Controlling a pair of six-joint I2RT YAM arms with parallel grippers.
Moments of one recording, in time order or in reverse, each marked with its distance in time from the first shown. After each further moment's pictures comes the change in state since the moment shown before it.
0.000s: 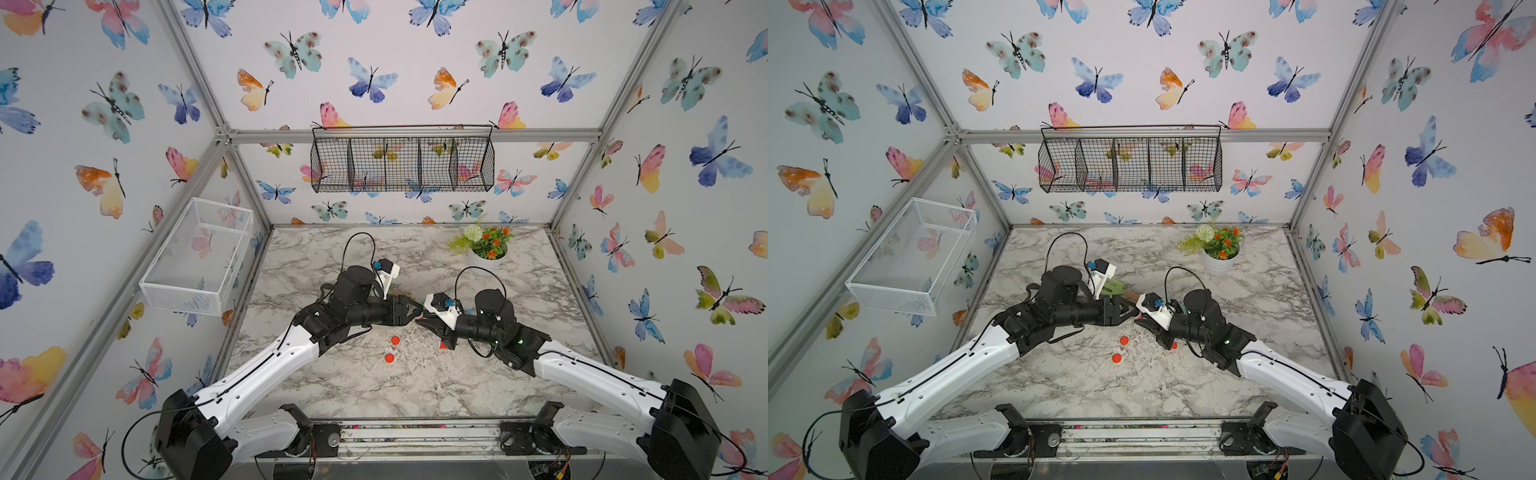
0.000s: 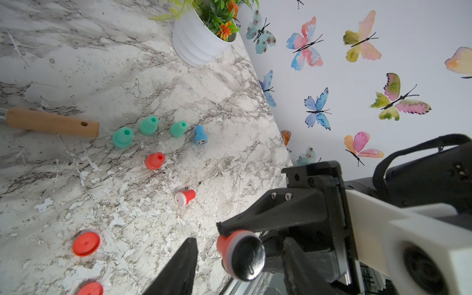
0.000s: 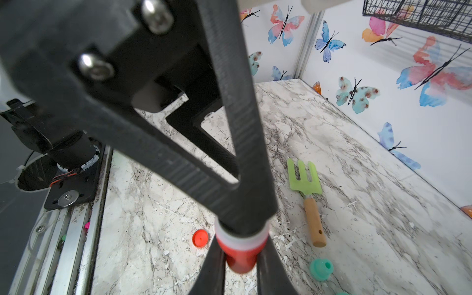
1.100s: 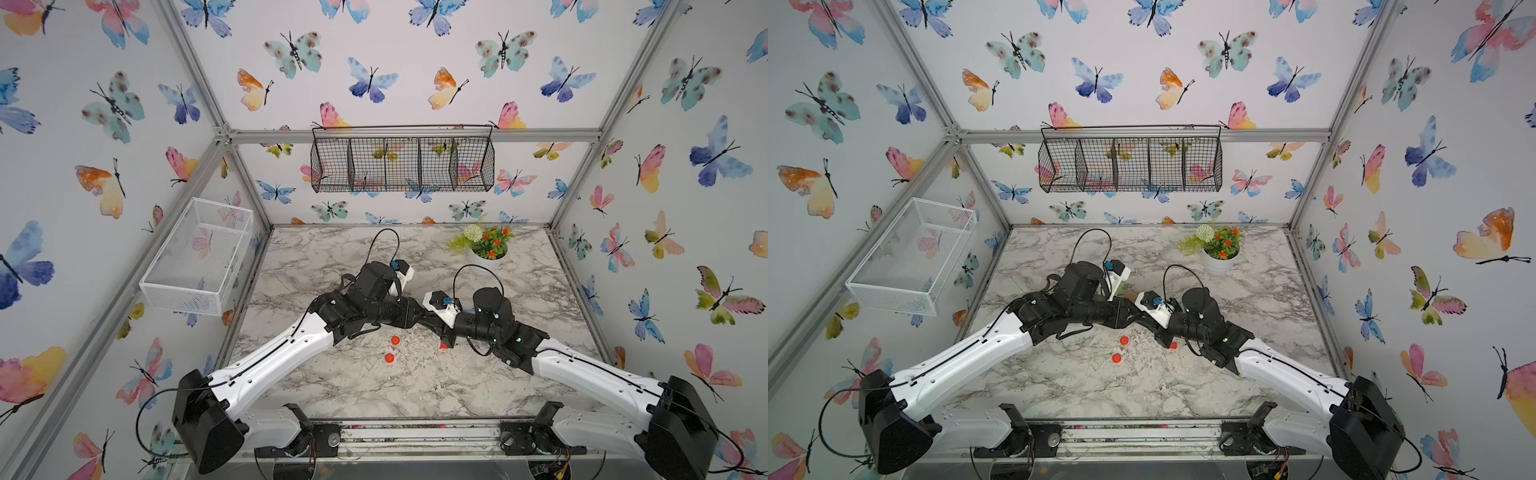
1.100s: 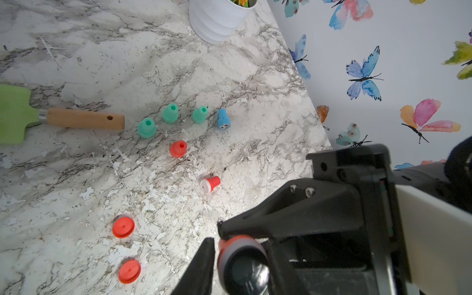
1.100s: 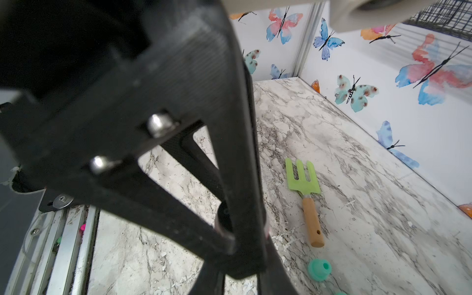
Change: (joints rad) left arm -0.083 0.113 0.171 -0.240 -0.141 0.138; right arm 0.000 0.019 0.019 -0.005 0.012 -0.001
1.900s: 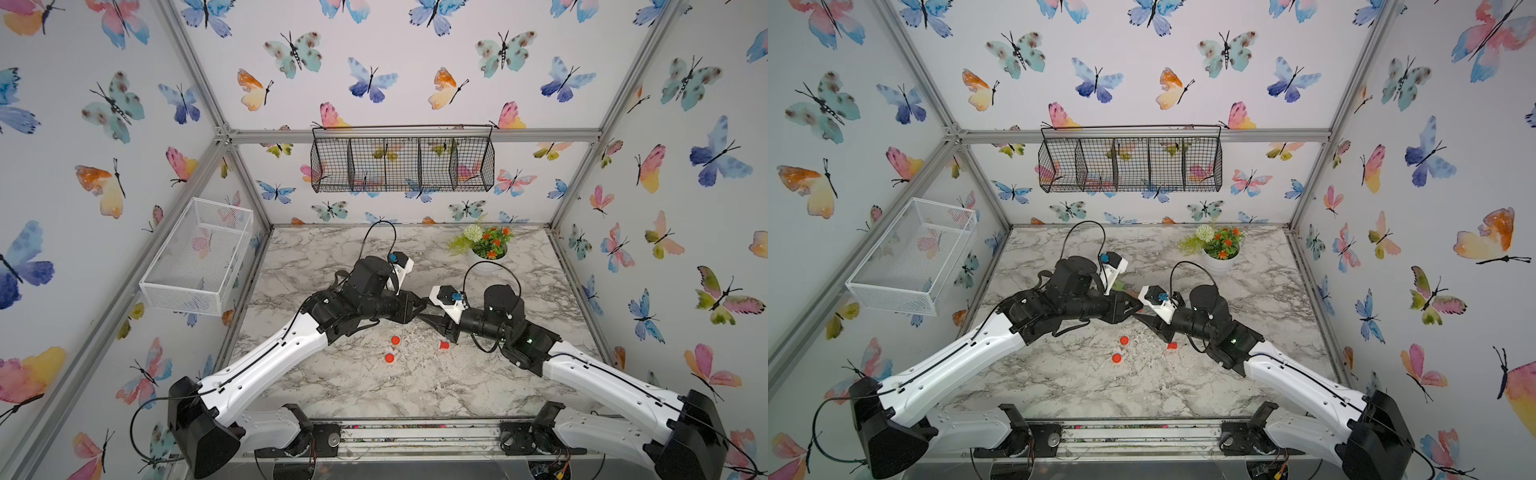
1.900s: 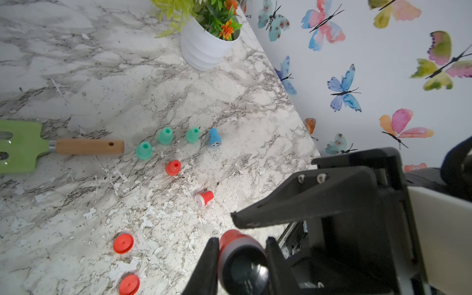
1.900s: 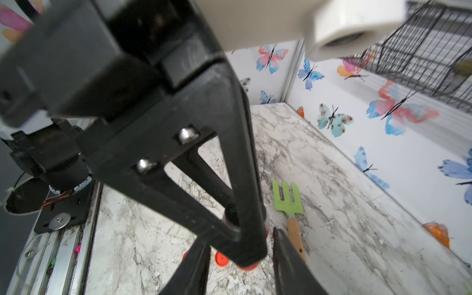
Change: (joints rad) left arm 0.000 -0.061 0.036 0.045 0.004 -0.005; right arm 0.000 -0.118 0.039 0.003 0.032 0.011
